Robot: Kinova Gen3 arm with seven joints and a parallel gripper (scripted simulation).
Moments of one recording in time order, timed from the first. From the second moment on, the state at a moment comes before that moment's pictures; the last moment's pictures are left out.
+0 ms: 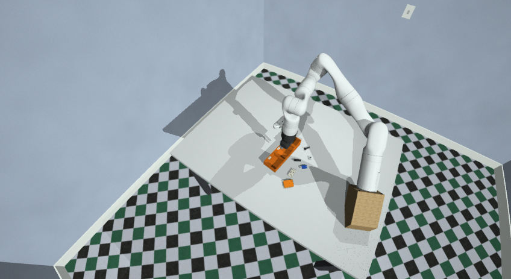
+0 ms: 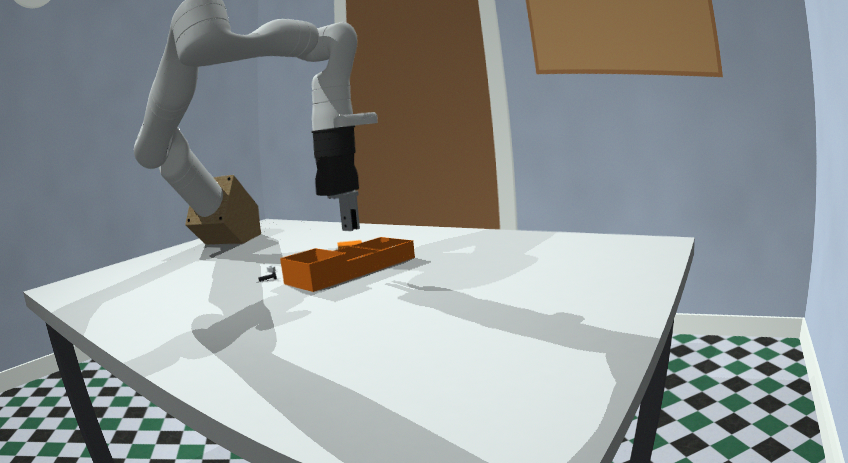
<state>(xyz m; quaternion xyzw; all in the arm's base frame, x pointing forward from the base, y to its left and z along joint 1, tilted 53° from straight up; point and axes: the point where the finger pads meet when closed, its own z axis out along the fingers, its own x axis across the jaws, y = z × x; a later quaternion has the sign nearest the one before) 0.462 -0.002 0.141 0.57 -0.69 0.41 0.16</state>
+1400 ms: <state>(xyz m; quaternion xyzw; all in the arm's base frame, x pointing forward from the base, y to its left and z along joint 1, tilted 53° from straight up) 0.474 -0.046 0.106 0.57 -0.69 0.41 0.16</state>
